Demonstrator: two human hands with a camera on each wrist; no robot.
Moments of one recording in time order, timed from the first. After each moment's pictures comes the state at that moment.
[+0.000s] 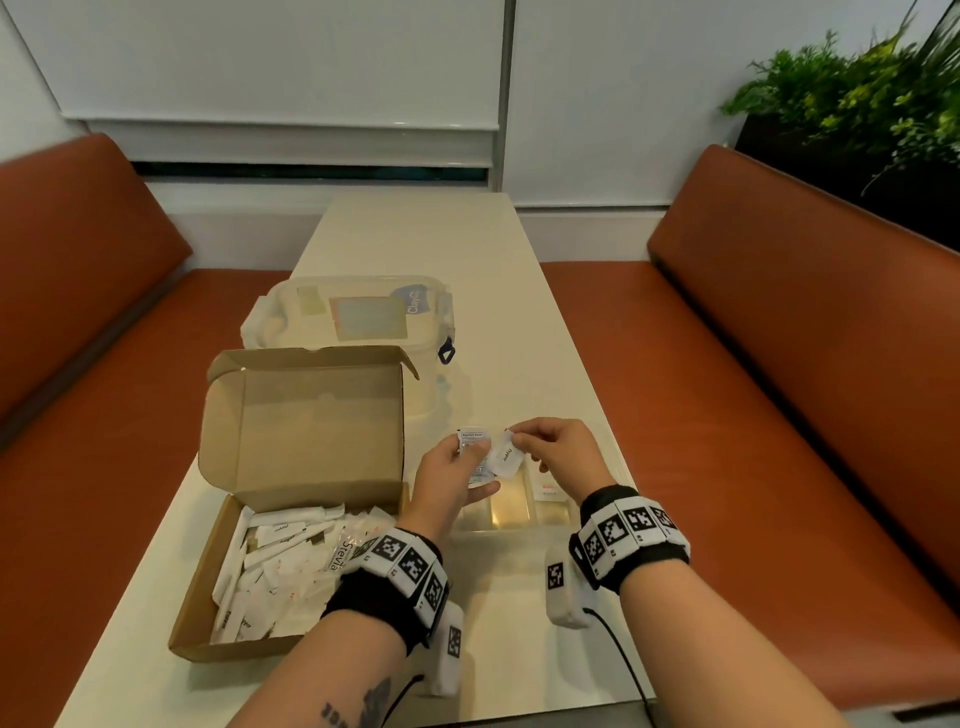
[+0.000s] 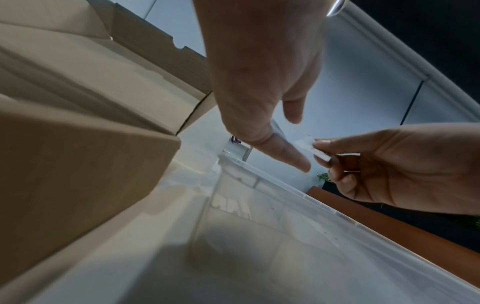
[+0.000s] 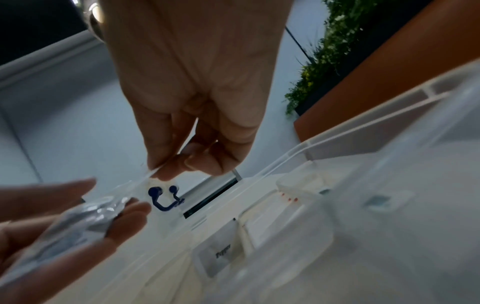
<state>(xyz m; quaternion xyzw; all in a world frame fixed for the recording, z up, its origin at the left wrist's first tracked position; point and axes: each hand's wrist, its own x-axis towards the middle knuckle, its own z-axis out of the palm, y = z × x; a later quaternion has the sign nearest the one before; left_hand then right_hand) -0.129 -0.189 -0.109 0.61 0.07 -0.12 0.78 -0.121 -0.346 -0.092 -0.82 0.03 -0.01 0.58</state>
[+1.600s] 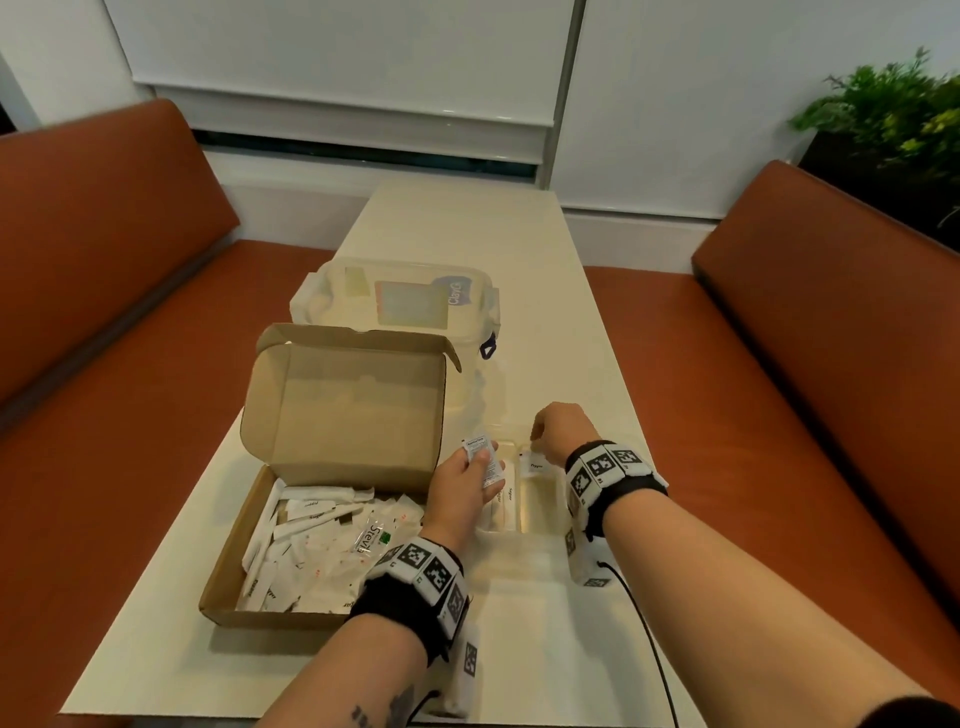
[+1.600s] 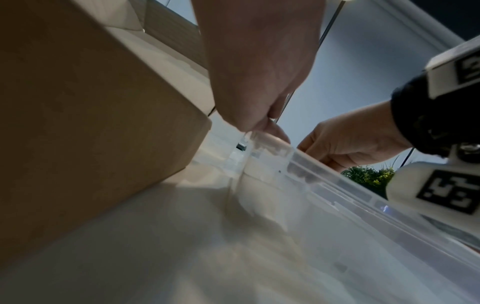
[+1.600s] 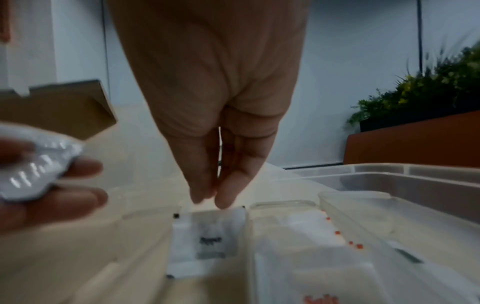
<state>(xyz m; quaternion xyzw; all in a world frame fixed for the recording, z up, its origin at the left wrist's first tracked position) -0.125 -0.178 -0.140 0.59 0.13 -0.05 0.79 -0.063 -0.311 -0.085 -0.98 0.02 0.12 0.18</state>
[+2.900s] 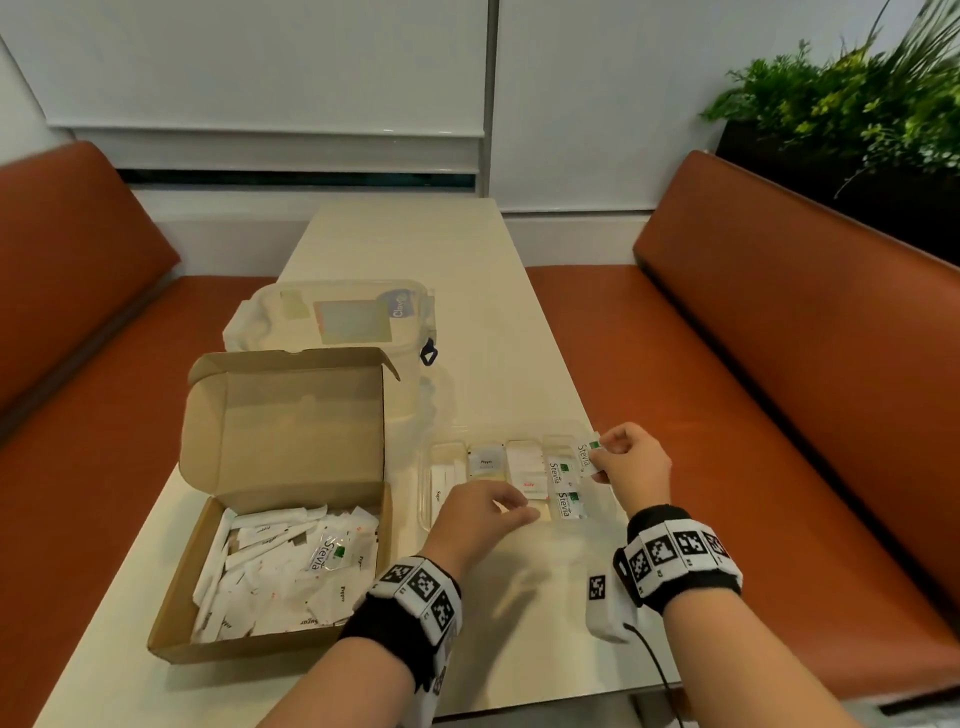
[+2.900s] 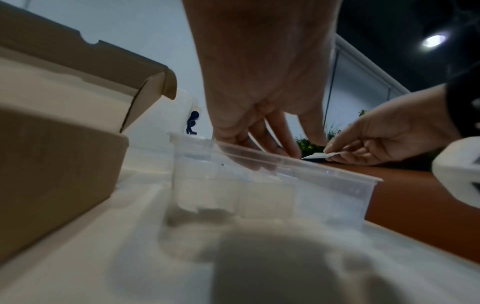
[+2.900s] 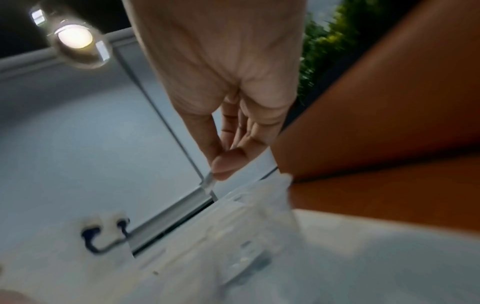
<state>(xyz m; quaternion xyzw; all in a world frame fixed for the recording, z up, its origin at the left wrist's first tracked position) -0.157 -0.222 -0.132 0.85 -0.10 -0.11 0.50 -0.150 -0.421 -0.101 -0.82 0.26 -0.13 0.50</state>
